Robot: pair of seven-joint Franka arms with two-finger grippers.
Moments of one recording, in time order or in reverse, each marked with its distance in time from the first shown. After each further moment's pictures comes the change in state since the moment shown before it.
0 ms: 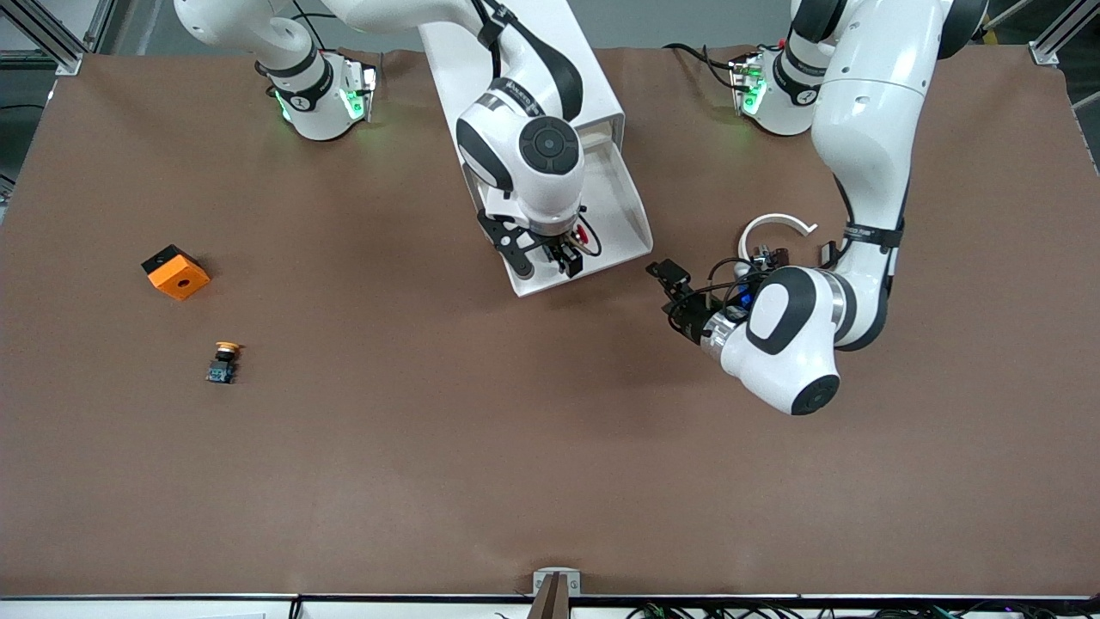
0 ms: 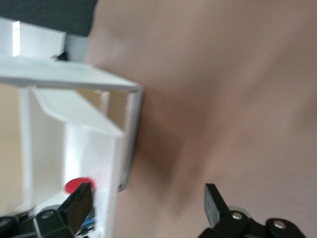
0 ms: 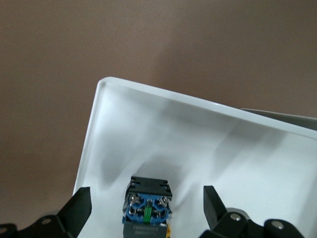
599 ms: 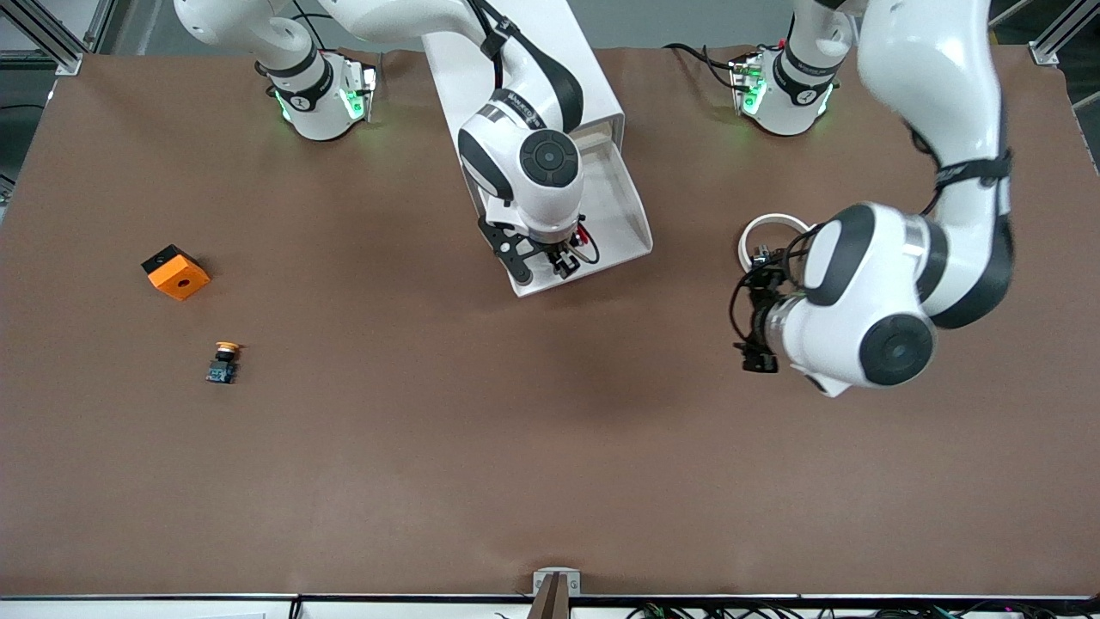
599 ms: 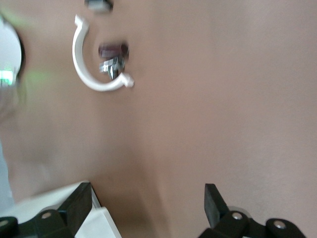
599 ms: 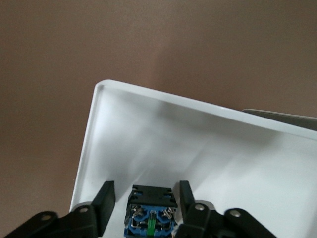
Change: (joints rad) left arm 0.016 -0.167 0.025 0.126 0.423 -0.019 0.631; right arm -0.001 0.014 -0.004 0.008 0.006 0.006 0.002
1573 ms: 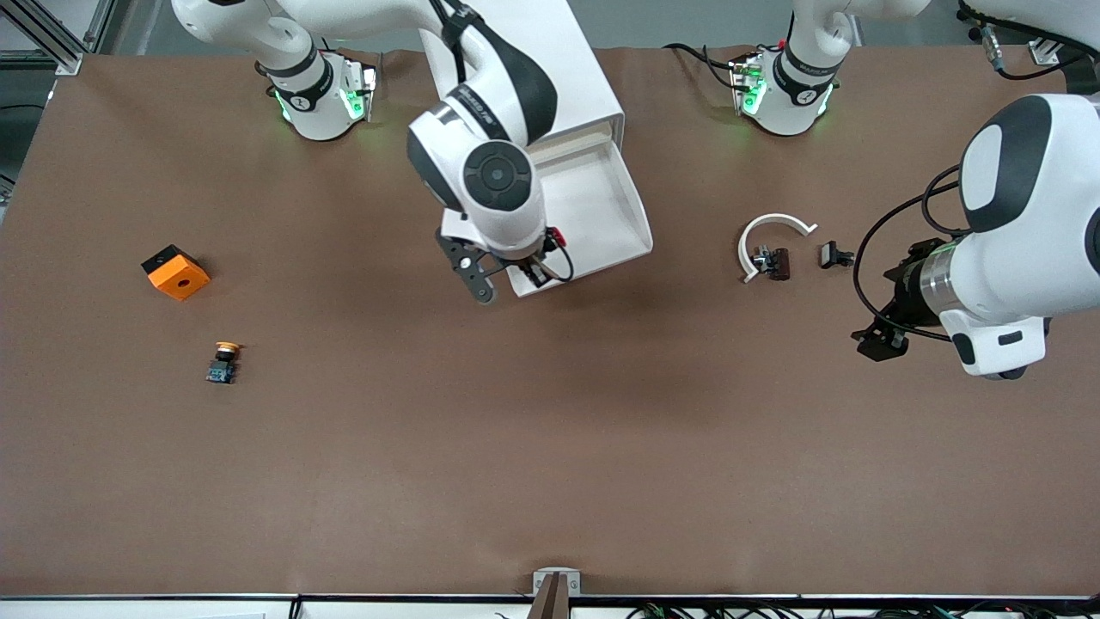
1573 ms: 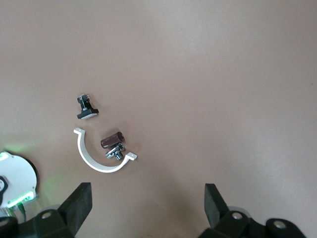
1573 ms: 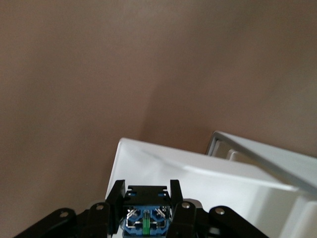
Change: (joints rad) left arm 0.061 -0.164 0.070 -0.011 0.141 -0.005 0.574; right arm -0.149 -0.021 -0.011 0.214 0.059 -0.321 -0.188
